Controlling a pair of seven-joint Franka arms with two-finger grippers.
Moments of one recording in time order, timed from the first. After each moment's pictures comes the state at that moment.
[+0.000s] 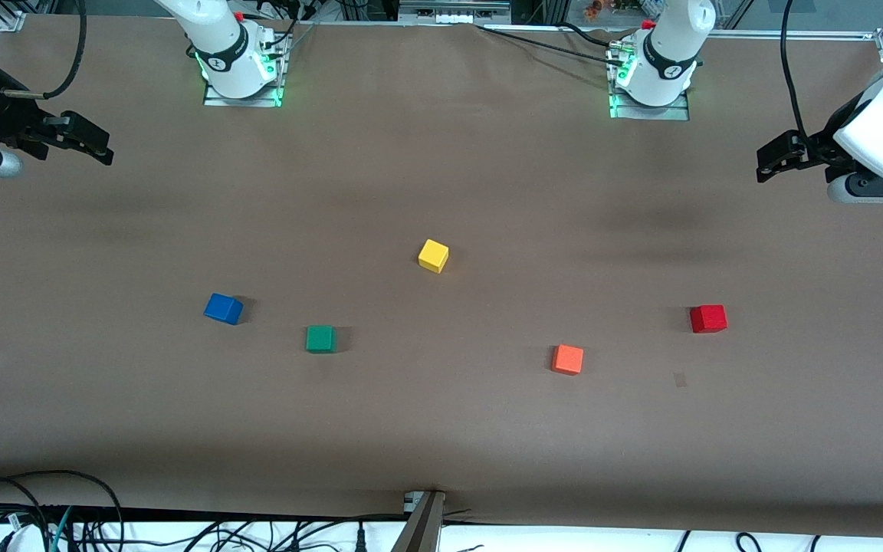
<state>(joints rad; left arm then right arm) 0.00 0.01 -0.07 -1.58 0.02 1.46 -0.07 0.05 -0.09 0.00 -1.70 0.00 1.53 0.12</state>
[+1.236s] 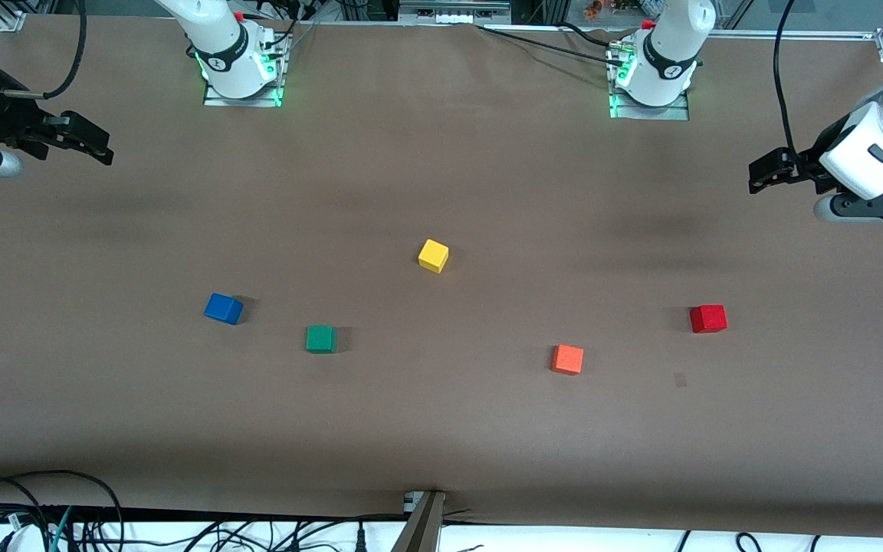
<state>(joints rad) 0.00 0.04 -0.07 -1.60 0.02 1.48 -0.07 0.05 -0.09 0.00 -1.70 0.00 1.53 0.12</state>
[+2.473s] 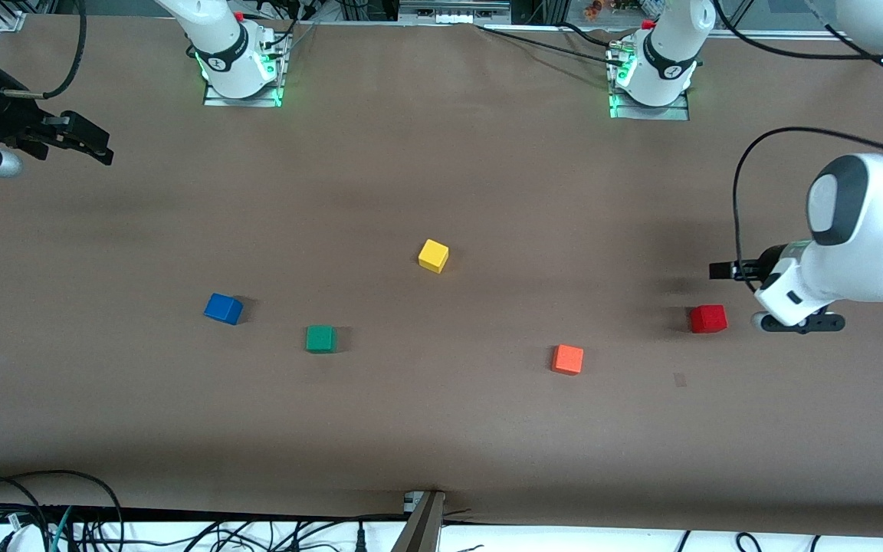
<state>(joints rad) 0.07 0.41 -0.06 -1.68 0.02 1.80 -0.03 0.05 -0.09 0.00 -1.70 0.00 1.53 0.12</state>
